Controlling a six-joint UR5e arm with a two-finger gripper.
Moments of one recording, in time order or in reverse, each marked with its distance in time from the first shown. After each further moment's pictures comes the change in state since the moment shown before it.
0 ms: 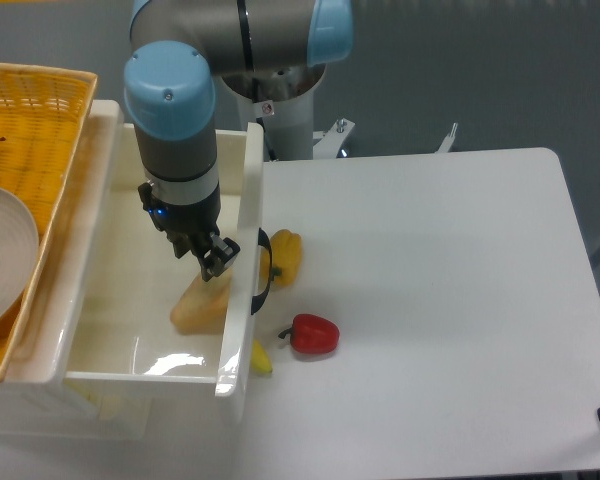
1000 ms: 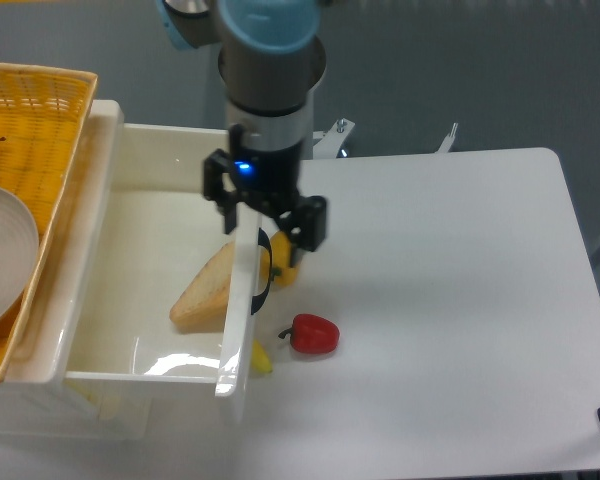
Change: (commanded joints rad) arm 0.290 0.043 0.035 0.063 -0.083 0.005
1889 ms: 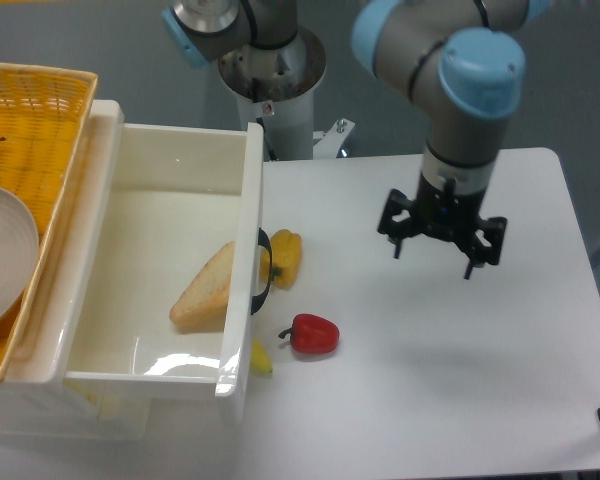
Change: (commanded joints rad) arm 0.230 -0.207 -0.068 0.101 0.123 0.263
